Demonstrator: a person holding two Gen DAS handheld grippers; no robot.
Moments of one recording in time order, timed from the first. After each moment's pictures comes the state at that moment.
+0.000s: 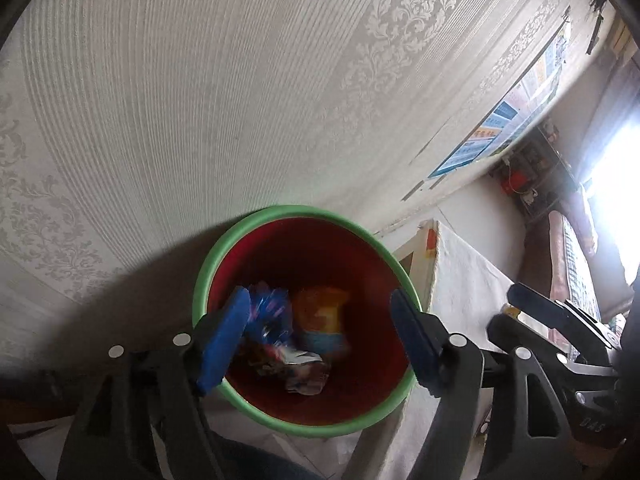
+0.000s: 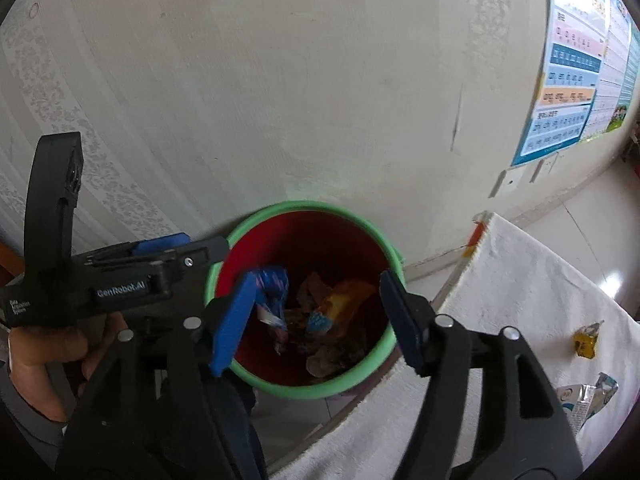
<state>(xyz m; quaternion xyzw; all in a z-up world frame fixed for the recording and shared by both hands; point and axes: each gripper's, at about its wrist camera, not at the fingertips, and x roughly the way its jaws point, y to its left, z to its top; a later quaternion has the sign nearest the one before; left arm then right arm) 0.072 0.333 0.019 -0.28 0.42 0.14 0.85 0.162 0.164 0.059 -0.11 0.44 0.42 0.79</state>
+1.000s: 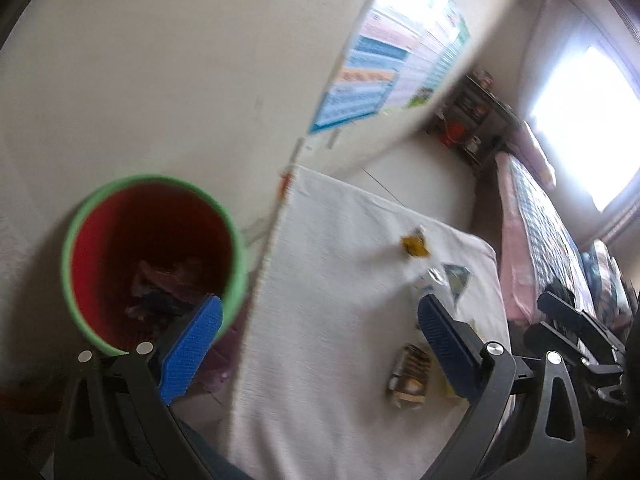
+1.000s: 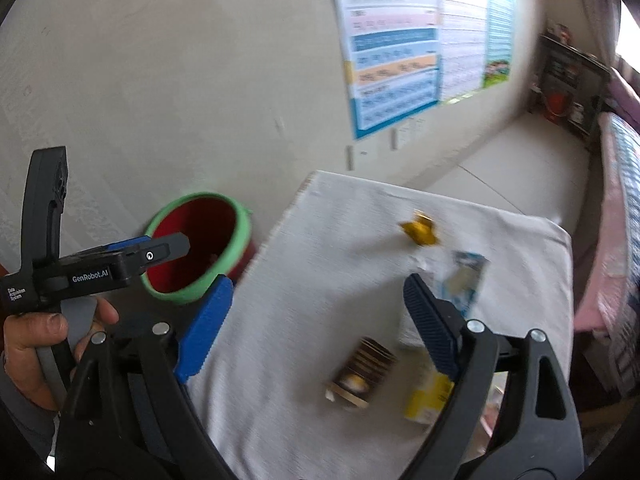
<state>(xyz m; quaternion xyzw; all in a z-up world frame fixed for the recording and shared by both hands) 0.089 0.135 0.054 -0.21 0.43 0.03 0.88 0.125 -0.087 0.094 -0.03 0.42 0.27 0.87</state>
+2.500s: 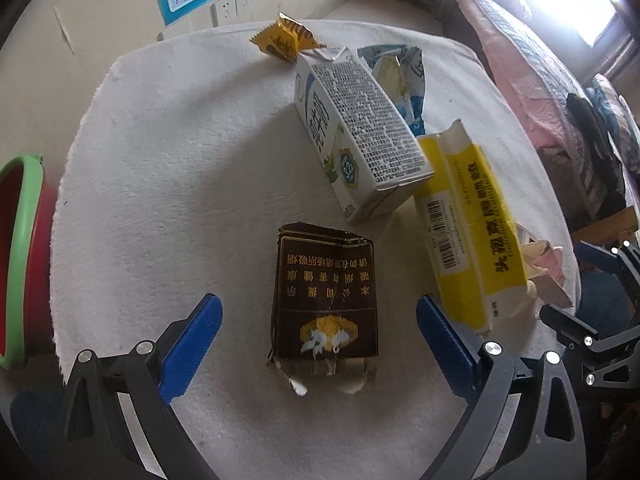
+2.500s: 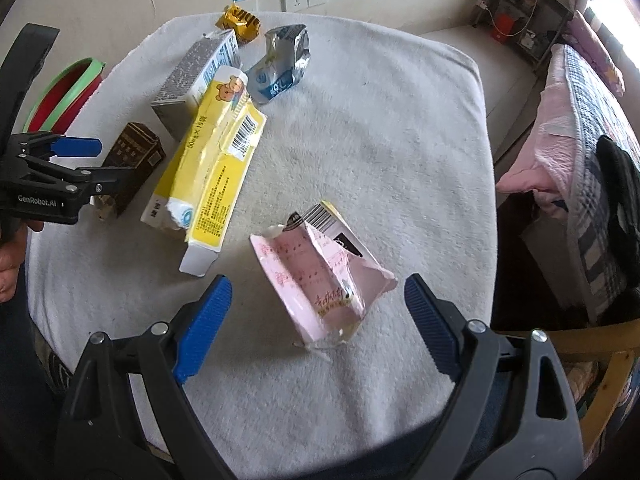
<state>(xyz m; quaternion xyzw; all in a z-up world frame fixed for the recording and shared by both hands) 0.149 -0.053 -0.085 -0.03 0.60 -0.07 0.80 0.115 -0.258 -0.068 -0.12 0.56 0.16 0.81</state>
